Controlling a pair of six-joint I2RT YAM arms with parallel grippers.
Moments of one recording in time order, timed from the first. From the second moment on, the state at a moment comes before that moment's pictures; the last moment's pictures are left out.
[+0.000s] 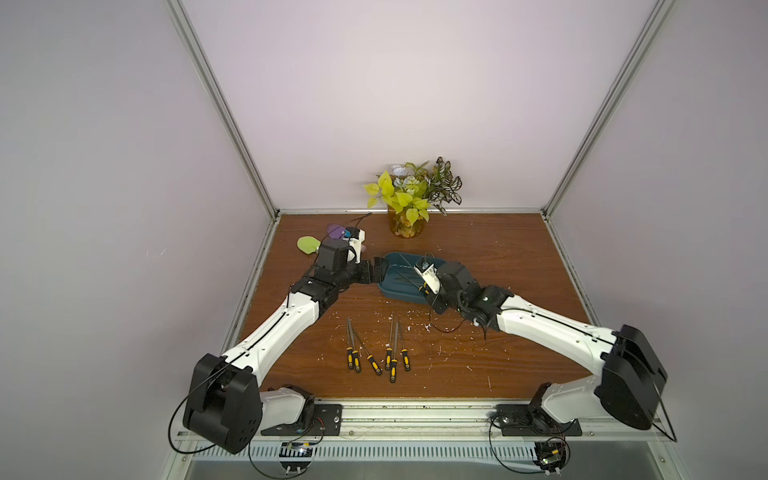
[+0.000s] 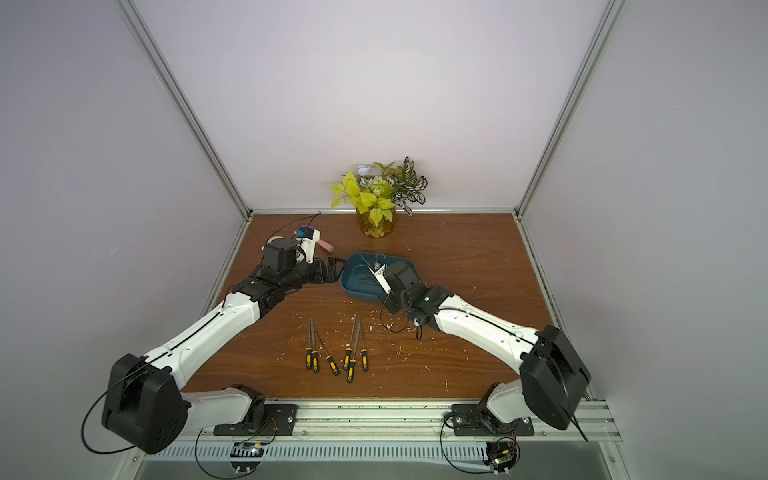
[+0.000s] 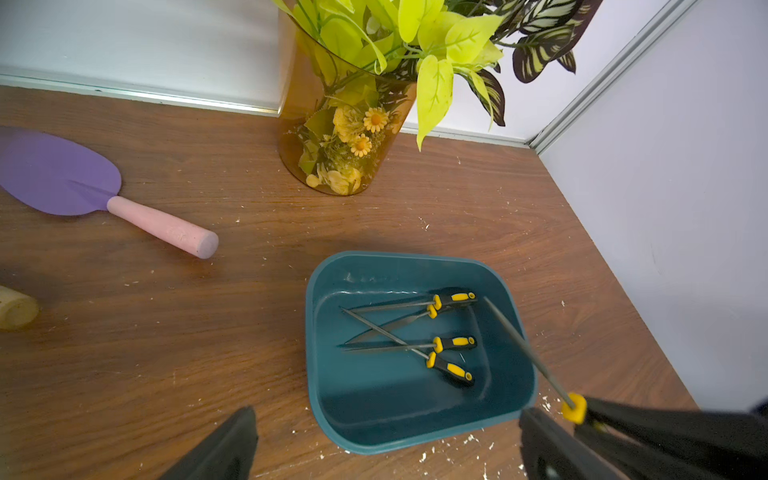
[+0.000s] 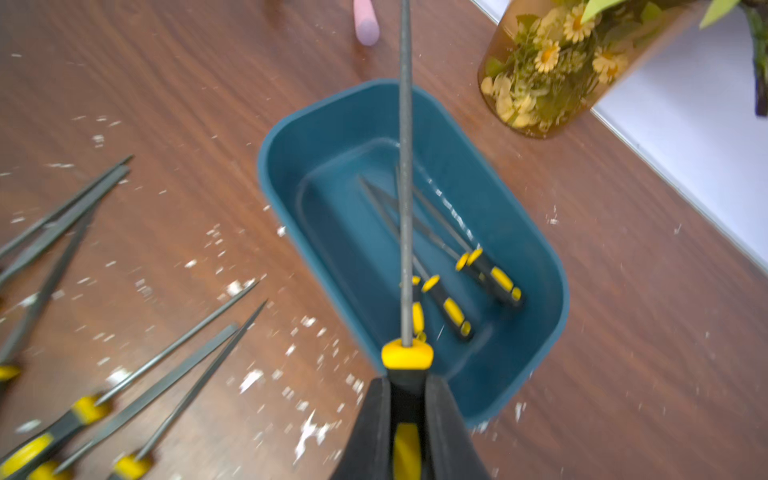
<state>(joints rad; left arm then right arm) -0.36 1.28 0.91 -0.15 0.24 -0.33 0.80 1.48 1.04 -0.29 0.23 -0.13</state>
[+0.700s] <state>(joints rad) -0.38 1.27 0.90 -0.15 0.20 -0.33 0.68 1.87 1.24 -0.33 0.06 -0.43</state>
